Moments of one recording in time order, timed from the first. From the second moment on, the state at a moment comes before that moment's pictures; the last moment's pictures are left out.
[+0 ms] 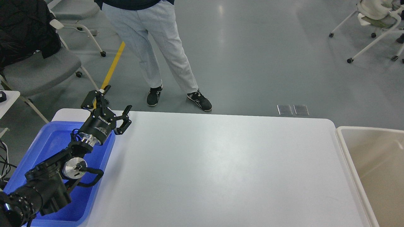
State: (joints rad) left arm -0.66 0.33 -0.60 -0.46 0.08 -0.62 -0.61; right arm 0.81 -0.93 -0.09 0.68 0.05 -0.17 0.20
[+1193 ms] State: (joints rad) left arm -0.66 0.33 -0.60 -0.46 0.08 -0.61 -0.61; right arm 0.62 -0.51 0.14 0.29 0.46 -0.22 0.02
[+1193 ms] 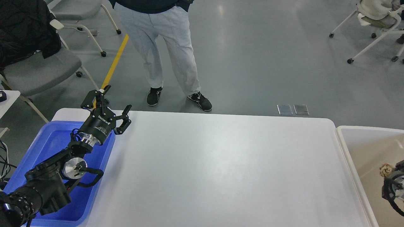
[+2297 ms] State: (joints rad) left arm -0.66 0.33 -0.60 -0.46 0.08 -0.61 -0.61; right arm 0.75 -0.51 0.20 0.28 0.32 -0.17 0.03
